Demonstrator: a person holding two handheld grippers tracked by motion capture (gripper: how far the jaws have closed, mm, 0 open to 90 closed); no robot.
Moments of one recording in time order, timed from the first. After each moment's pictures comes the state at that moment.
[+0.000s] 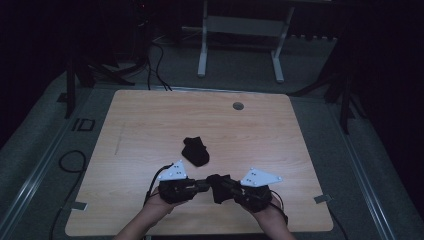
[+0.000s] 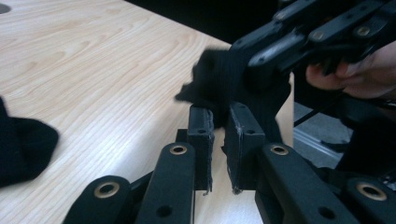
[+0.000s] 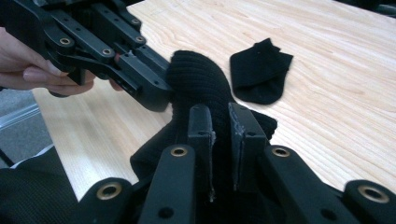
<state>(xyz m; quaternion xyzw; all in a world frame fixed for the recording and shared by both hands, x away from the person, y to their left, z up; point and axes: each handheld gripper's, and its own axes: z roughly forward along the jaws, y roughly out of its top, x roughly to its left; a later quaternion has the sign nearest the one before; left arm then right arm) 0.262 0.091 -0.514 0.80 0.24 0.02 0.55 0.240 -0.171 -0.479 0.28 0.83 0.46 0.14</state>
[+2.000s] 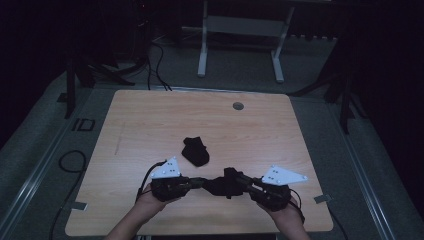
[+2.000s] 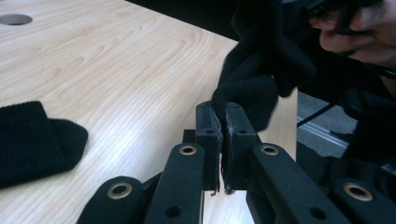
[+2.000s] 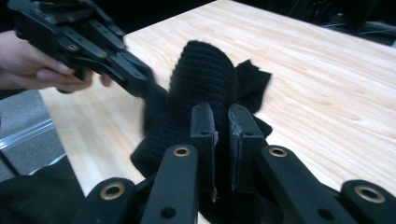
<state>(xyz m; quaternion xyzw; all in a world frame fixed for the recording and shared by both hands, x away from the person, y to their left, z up) 0.260 0.110 -0.495 0.81 0.23 0.04 0.54 0.236 -0.211 -0.453 0.28 0.81 0.49 0.15</state>
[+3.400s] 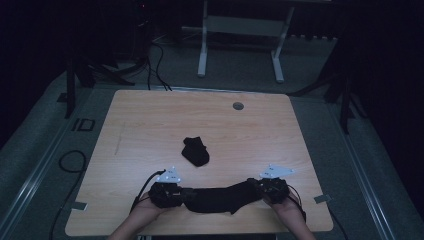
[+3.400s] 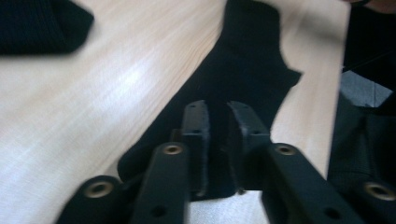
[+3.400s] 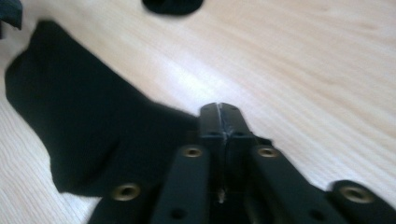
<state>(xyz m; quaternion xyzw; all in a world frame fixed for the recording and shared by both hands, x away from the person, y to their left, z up) 0.263 0.110 -0.551 0.85 0.32 -0.01 0.43 0.281 -0.235 -0.530 0.34 0.85 0.37 0.15</state>
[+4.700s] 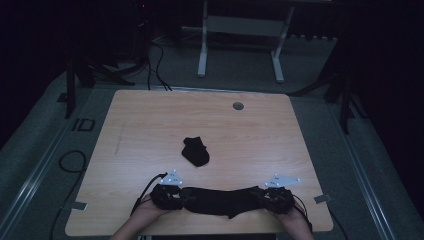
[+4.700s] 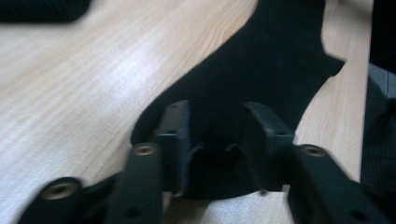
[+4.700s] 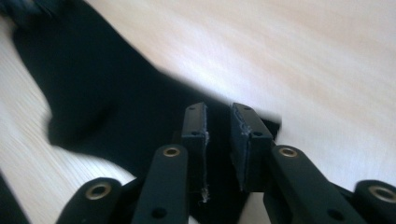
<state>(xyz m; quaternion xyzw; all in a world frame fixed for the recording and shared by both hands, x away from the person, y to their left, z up) 0.262 0.118 -0.561 0.85 0.31 0.01 0.43 0.262 -0.250 -0.534 0.36 0.84 0.38 0.11</state>
